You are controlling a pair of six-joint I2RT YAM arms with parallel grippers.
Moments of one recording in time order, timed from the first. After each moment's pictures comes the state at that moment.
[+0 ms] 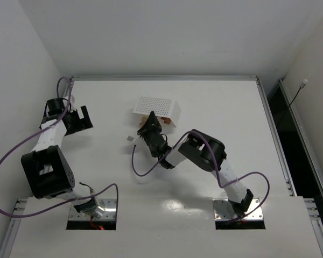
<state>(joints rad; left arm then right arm) 0.37 1.46 1.01 -0.47 0.19 -0.03 0.96 2.31 1.06 1.33 0.68 -2.09</state>
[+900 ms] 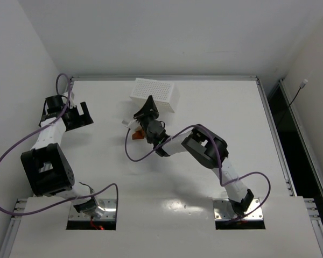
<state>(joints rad) 0.37 1.48 1.05 -0.42 0.24 -0.03 0.91 2.30 1.26 1.26 0.64 -2.09</state>
